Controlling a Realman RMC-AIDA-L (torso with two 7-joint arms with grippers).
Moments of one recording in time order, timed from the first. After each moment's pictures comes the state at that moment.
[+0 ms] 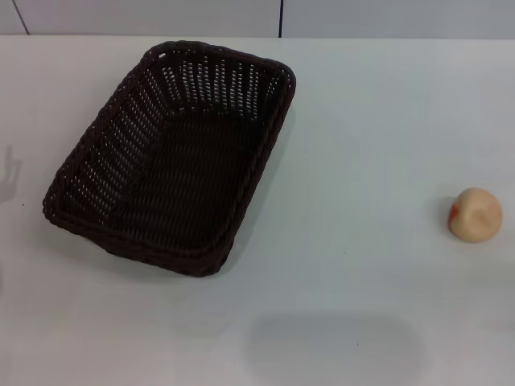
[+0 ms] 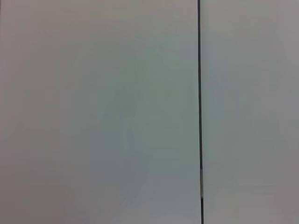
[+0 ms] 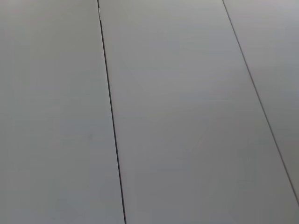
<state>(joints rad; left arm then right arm) -0.21 -2.07 -1.15 -0.27 2.37 1.27 -0.03 0.11 2.09 0.01 0.22 -1.19 -1.90 0.18</state>
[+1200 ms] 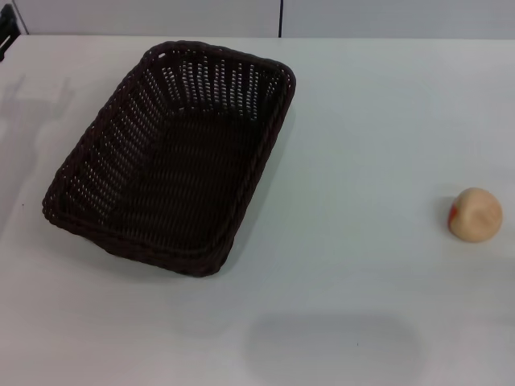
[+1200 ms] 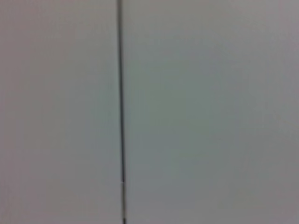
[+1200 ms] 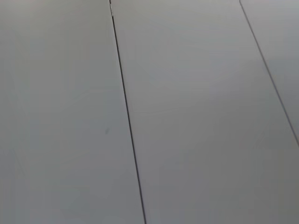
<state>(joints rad) -0.31 -1.80 -1.26 -0.77 2.65 0.51 -0.15 0.13 2.09 -0.03 0.23 -1.20 -1.89 0.18</state>
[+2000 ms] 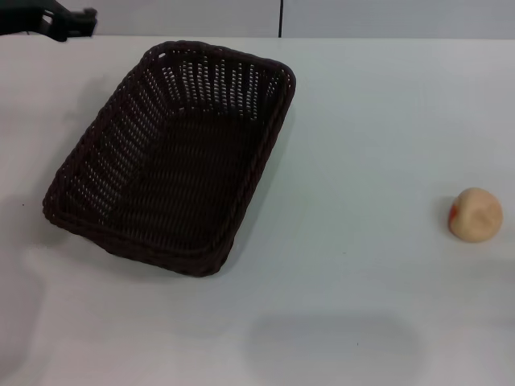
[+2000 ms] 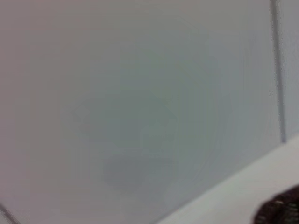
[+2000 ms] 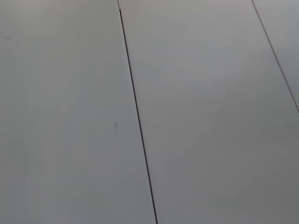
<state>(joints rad) -0.35 -2.06 -1.80 -1.66 2.72 -0.95 0.60 0.13 2.09 -0.06 0.23 -1.20 -1.88 0.18</state>
